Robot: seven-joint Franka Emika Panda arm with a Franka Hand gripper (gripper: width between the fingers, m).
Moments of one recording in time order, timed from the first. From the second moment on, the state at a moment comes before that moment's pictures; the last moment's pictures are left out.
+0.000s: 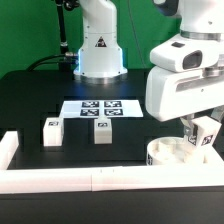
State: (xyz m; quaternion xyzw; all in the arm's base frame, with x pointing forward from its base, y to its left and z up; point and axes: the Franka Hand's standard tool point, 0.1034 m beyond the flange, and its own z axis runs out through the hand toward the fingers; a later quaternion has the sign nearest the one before) arm 0.640 0.121 0.074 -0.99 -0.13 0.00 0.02
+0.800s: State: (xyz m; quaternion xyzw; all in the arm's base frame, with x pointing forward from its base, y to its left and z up) arm 0.639 0.111 0.073 -0.96 0.28 0.01 0.04
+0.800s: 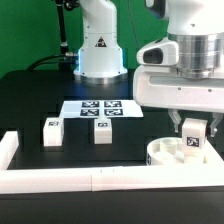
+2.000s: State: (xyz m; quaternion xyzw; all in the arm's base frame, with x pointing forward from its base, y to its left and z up) arm 0.632 0.112 0.072 -0.57 0.82 0.02 0.10
